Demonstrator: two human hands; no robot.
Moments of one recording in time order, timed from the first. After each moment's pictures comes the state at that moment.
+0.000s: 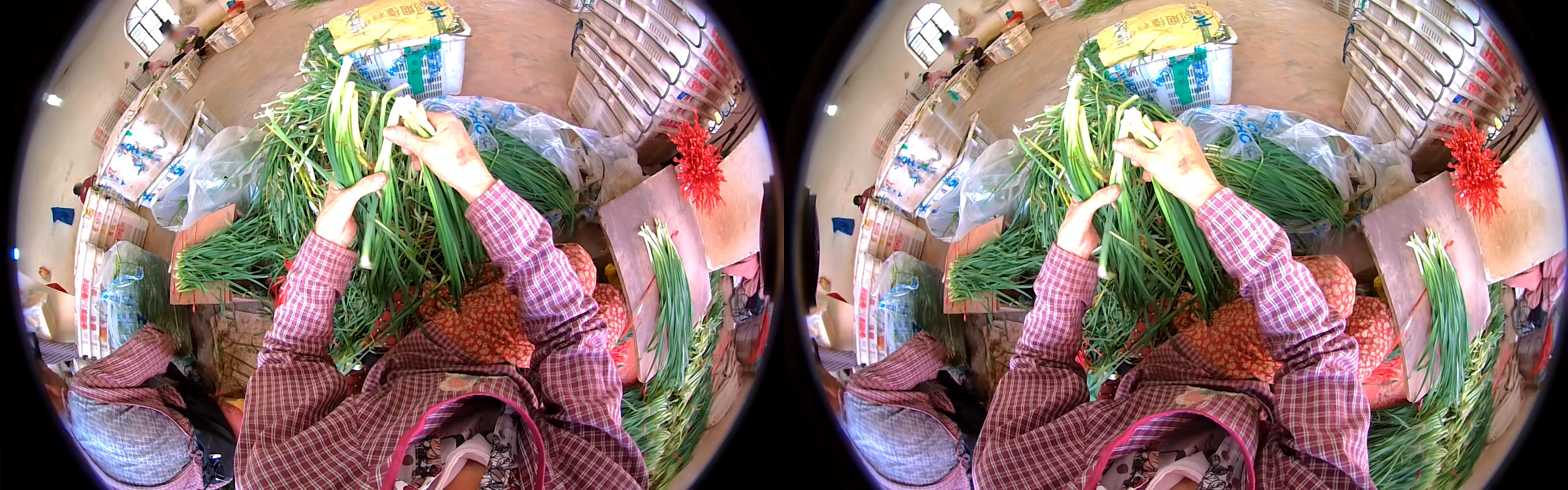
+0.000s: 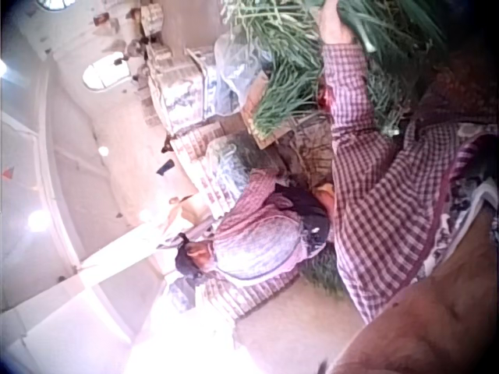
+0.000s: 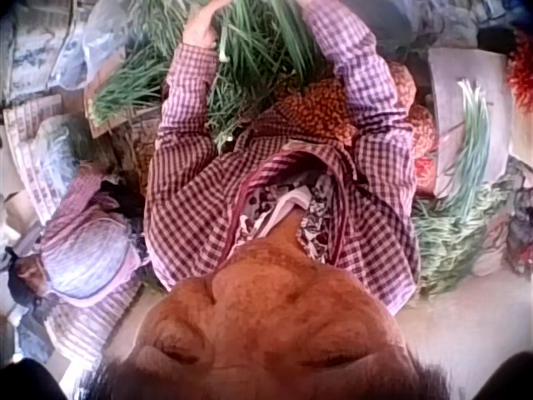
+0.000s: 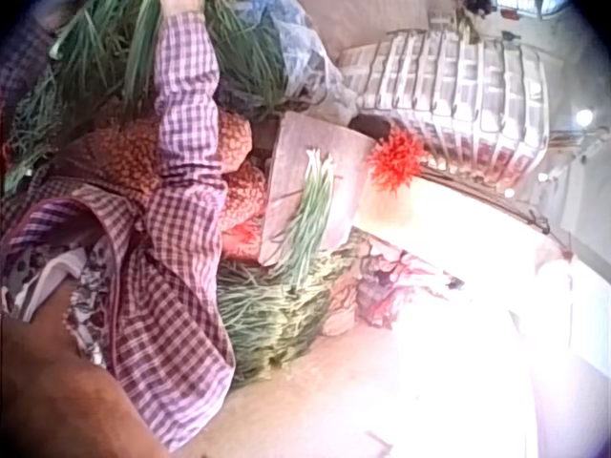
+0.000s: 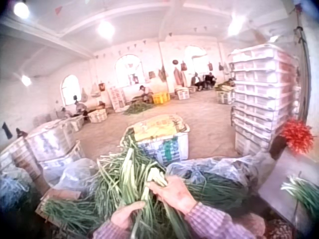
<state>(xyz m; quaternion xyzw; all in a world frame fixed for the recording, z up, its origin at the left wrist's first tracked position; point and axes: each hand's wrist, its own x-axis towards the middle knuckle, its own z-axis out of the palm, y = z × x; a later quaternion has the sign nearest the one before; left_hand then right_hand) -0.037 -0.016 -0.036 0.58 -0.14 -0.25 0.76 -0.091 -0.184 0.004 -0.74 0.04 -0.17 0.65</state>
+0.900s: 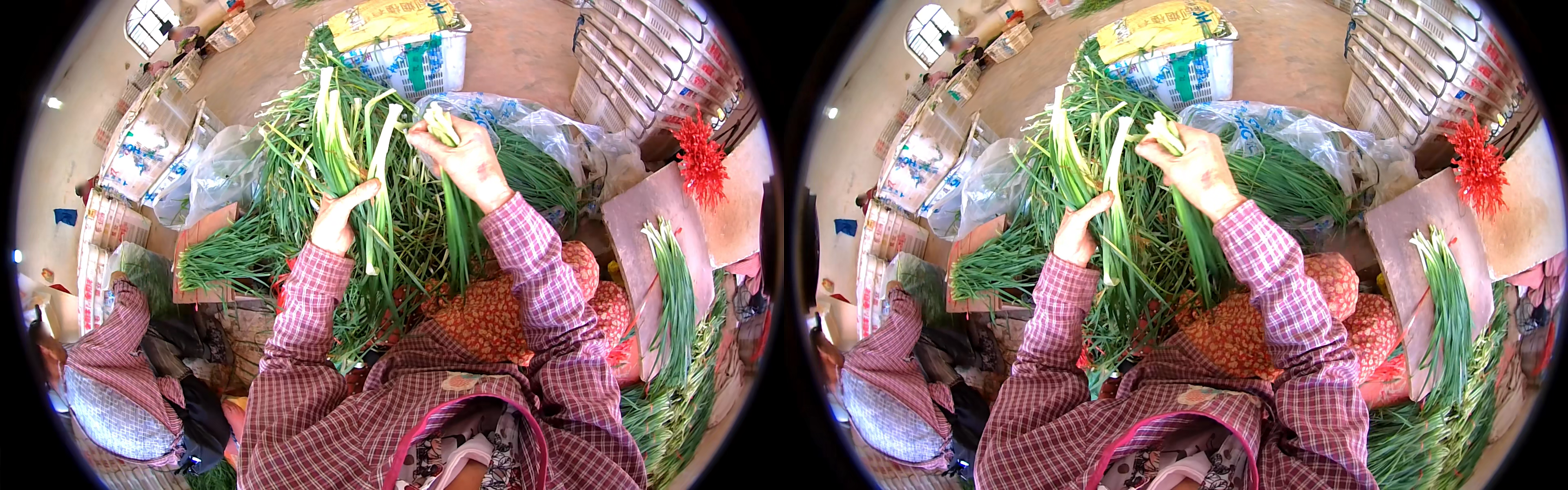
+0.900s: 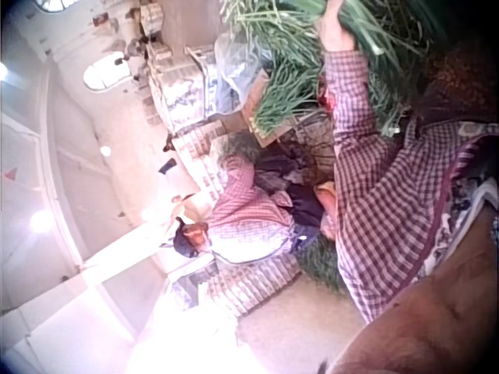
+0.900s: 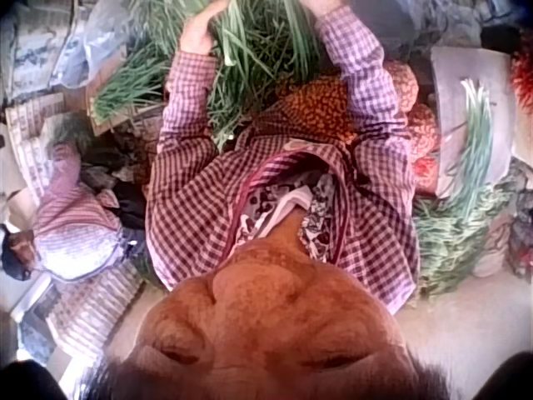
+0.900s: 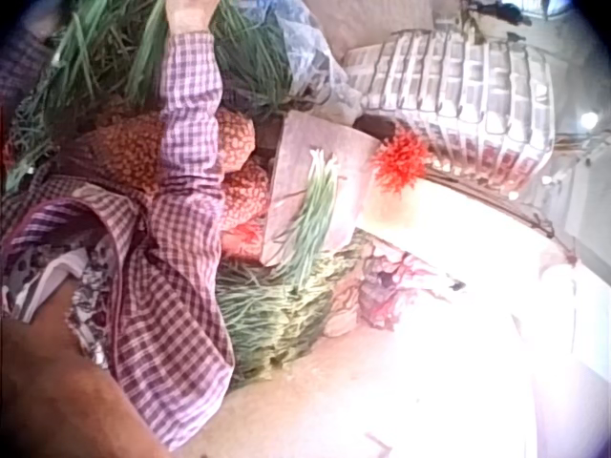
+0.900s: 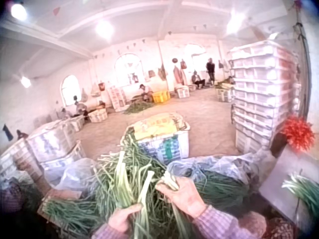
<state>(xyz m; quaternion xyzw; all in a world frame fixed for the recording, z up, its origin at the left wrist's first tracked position) -0.044 -0.004 -0.041 0.59 -0.13 -0.22 0.77 -0.109 -0.191 -0.010 -0.72 0.05 -0.24 0.65</state>
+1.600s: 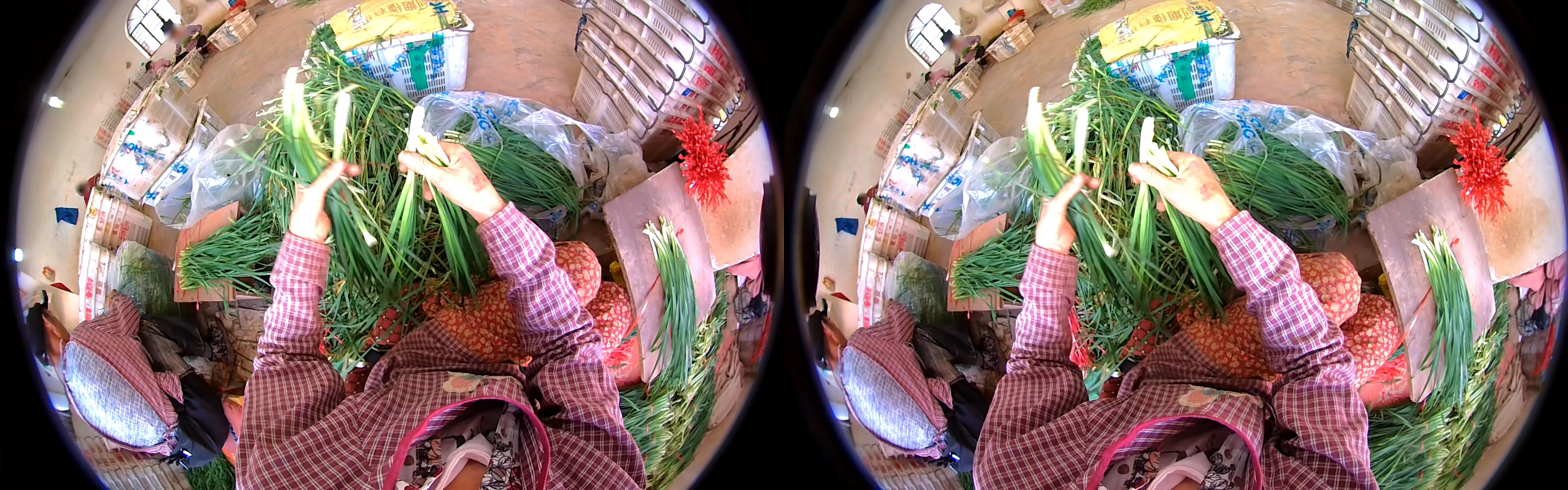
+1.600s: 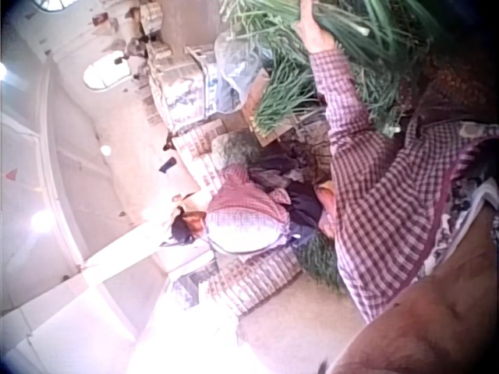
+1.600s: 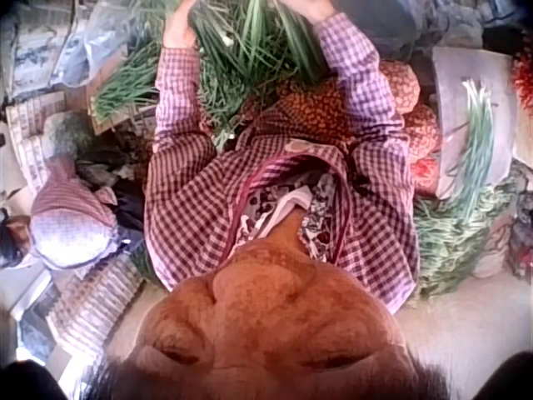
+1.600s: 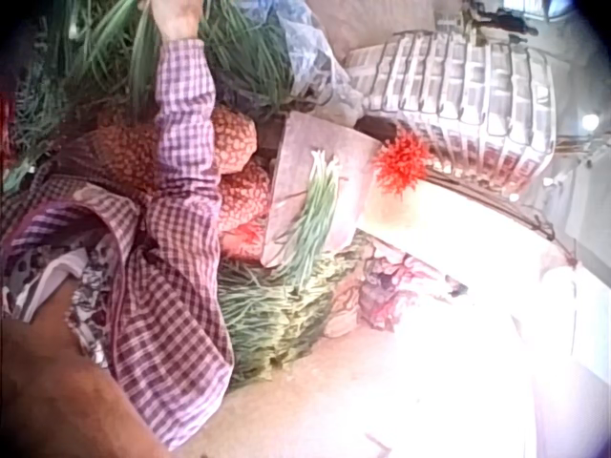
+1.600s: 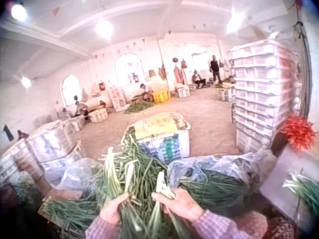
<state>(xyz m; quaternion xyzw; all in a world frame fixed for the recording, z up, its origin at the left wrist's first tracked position) -0.011 0.013 -0.036 0.63 -0.14 -0.18 0.75 -0.112 -0.184 -0.031 -0.69 0.03 -0.10 0.72</state>
